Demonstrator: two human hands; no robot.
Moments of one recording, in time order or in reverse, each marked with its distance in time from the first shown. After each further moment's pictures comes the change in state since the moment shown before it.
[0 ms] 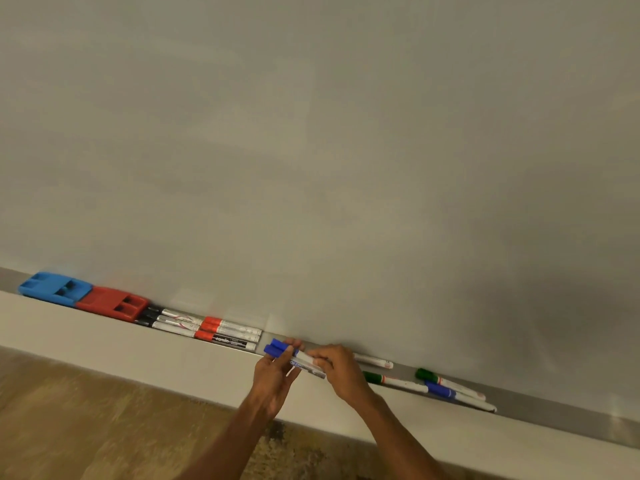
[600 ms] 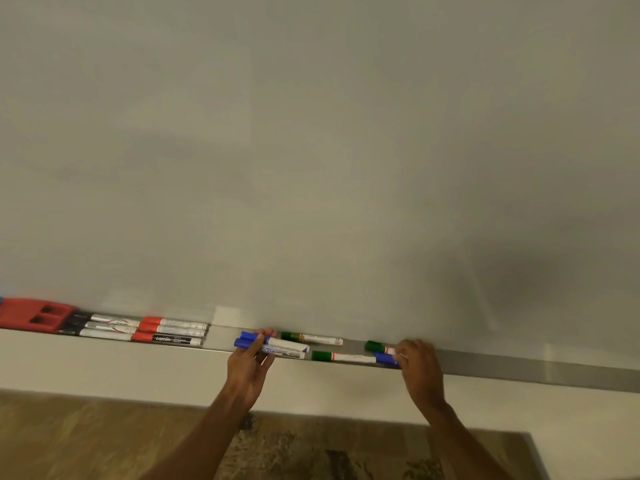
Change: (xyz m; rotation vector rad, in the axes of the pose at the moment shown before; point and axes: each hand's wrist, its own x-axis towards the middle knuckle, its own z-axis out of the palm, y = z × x) left_hand 0.004 -0.039 0.033 -0.082 0.015 -0.056; right_hand -0.116 0.153 -0.129 -0.417 0.438 0.307
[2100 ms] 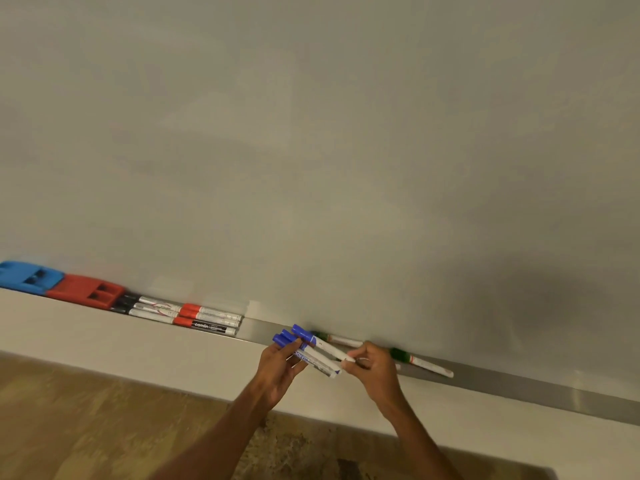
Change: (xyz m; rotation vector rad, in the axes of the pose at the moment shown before) left_hand -0.023 0.008 -0.006 0.168 -0.108 -0.067; right_hand -0.018 -0.121 0.032 0.863 -0.265 0.067
